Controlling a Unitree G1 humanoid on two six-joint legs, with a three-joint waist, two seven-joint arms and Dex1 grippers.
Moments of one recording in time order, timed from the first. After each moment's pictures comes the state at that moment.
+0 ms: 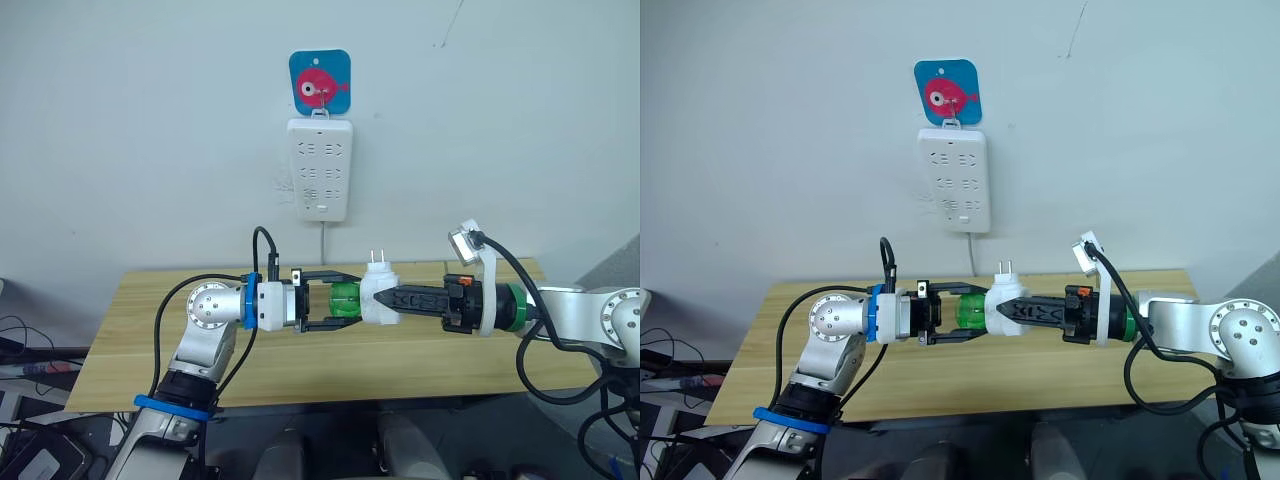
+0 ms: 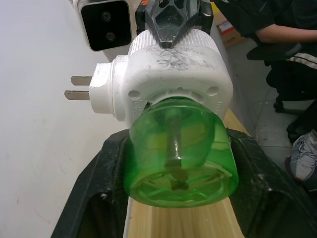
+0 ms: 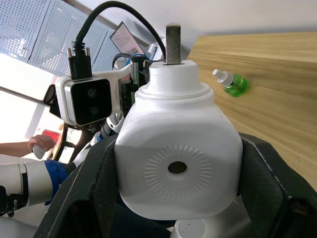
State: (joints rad) left arm -0.36 0.41 -0.16 0.09 -0.31 -0.47 -1.30; right arm -0.39 -0.84 0.06 -0.31 1.95 1.09 0.03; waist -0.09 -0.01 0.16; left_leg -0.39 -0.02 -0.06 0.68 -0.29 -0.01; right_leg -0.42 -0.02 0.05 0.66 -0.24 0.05
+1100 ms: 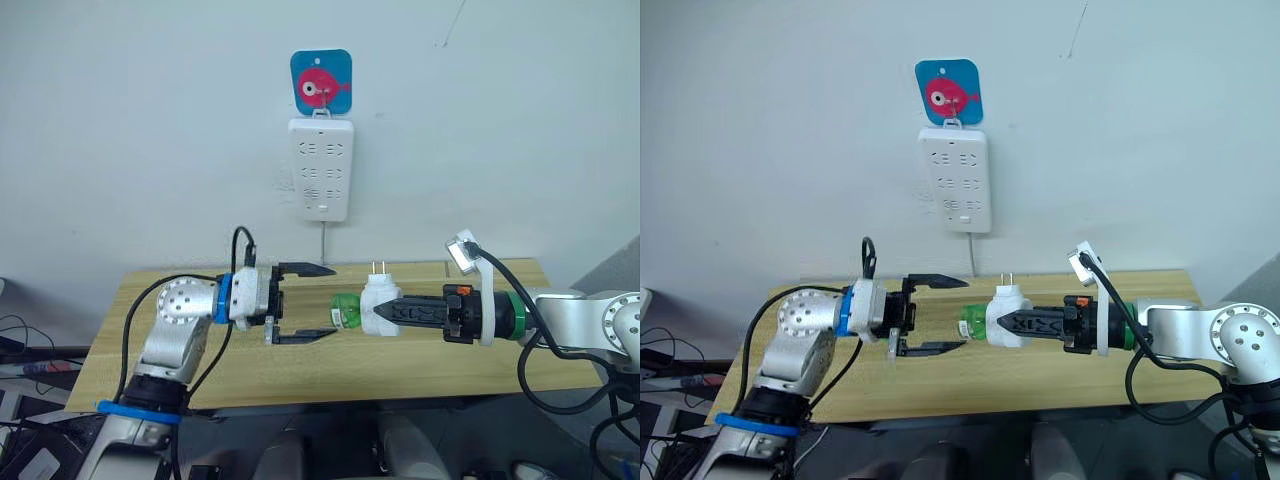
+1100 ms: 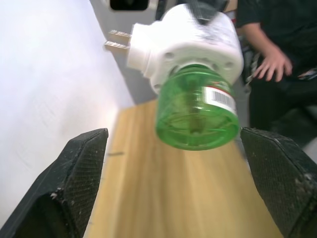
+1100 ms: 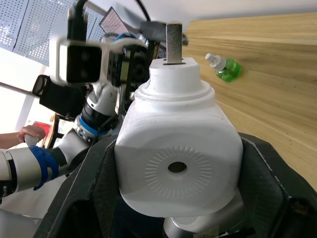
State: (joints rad) left arm -0.29 0.48 -0.10 0.09 -0.38 -0.40 -1.36; right arm -0.37 -0.89 0.10 -0.35 1.95 1.08 0.02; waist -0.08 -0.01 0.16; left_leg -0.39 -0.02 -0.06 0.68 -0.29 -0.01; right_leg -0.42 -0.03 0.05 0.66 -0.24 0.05
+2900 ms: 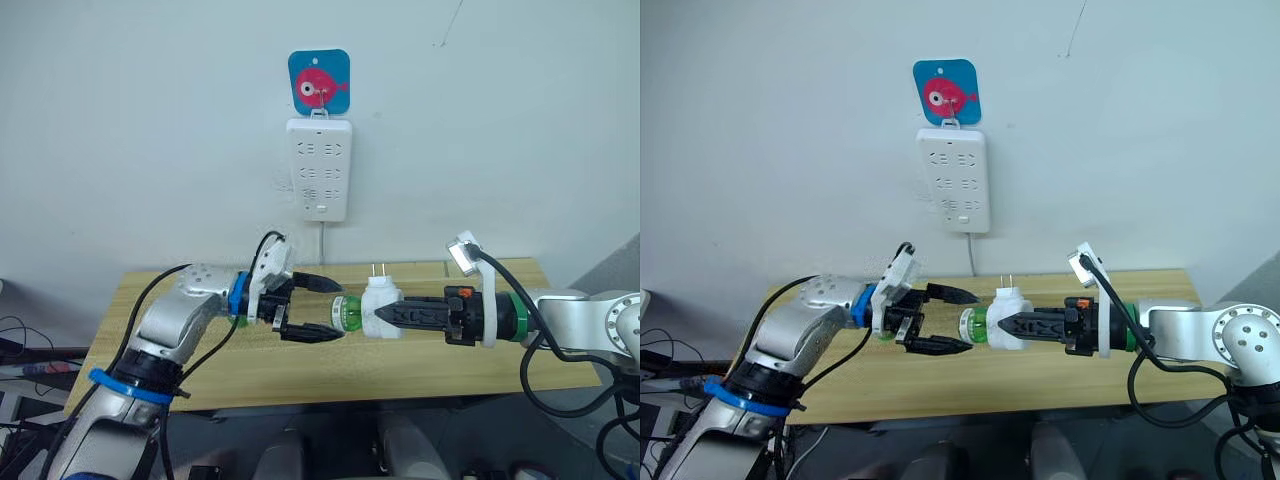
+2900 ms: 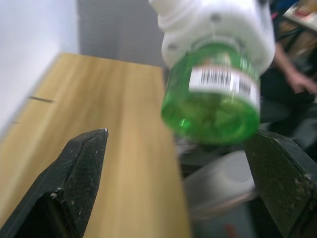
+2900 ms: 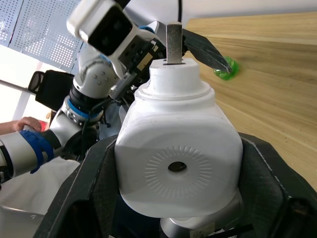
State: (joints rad) left arm -0.38 0.61 -0.20 0.03 -0.44 0.14 -1.34; right arm -0.37 -0.92 0.11 -0.37 1.95 1.07 0.03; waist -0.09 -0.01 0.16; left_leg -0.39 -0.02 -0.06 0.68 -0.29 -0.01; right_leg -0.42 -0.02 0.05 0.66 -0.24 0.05
